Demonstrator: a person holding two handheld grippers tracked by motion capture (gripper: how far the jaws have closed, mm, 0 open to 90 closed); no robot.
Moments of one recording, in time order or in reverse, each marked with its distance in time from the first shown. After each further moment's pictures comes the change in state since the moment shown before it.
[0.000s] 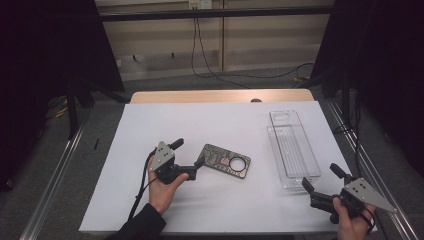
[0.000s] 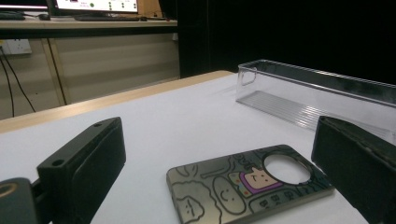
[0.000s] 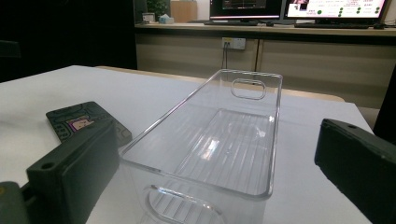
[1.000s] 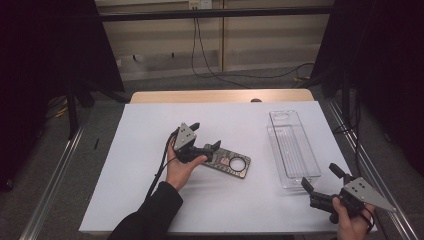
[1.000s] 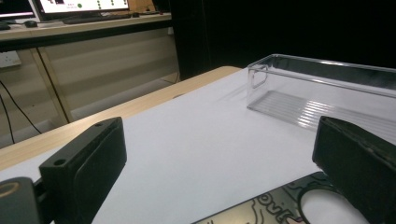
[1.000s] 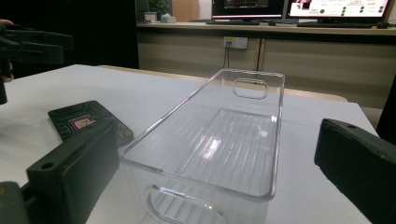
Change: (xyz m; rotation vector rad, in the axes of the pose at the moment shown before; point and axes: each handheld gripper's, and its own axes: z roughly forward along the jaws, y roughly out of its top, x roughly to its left) left arm 0.010 0.015 0.069 0.052 0.005 0.088; right arm 0.000 0.000 0.001 0.003 0.009 -0.002
